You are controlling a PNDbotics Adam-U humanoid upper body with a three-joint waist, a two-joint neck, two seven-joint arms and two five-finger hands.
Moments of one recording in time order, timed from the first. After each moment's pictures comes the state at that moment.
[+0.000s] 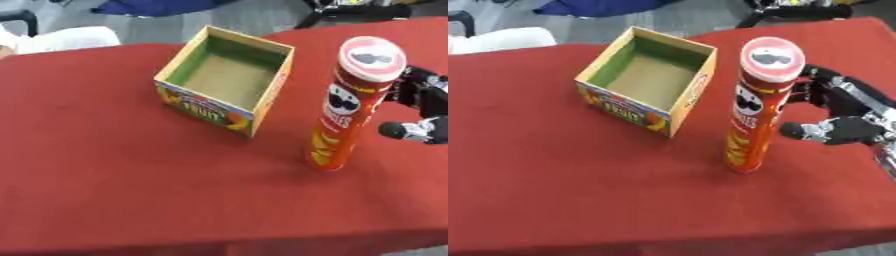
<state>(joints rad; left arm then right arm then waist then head) 0.03 0.42 0.24 -1.81 0.23 0.09 0.39 -0.17 -0.74 0.08 -1.74 -0.32 -0.06 0.28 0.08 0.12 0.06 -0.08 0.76</state>
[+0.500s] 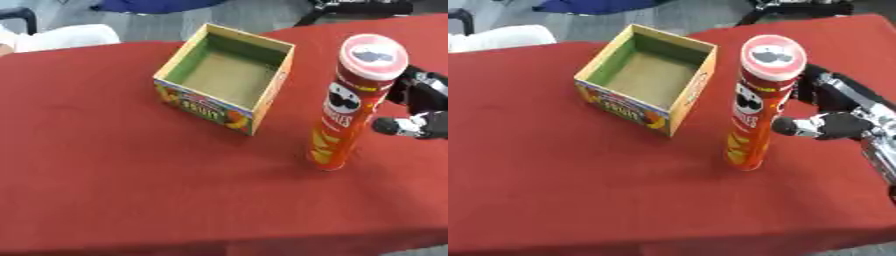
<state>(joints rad) 0.02 0.42 0.24 -1.81 0.23 0.09 0.39 -0.20 -0.73 0.09 -1.73 -0.32 -0.06 0.29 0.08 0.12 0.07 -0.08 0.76</state>
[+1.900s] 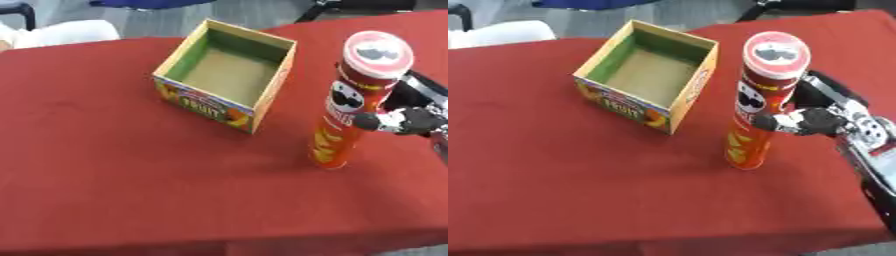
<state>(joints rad) 0.02 0.41 0.24 -1.81 0.23 0.09 0.38 -0.27 -0.65 0.14 -1.72 -0.33 -0.05 0.29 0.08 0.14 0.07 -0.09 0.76</state>
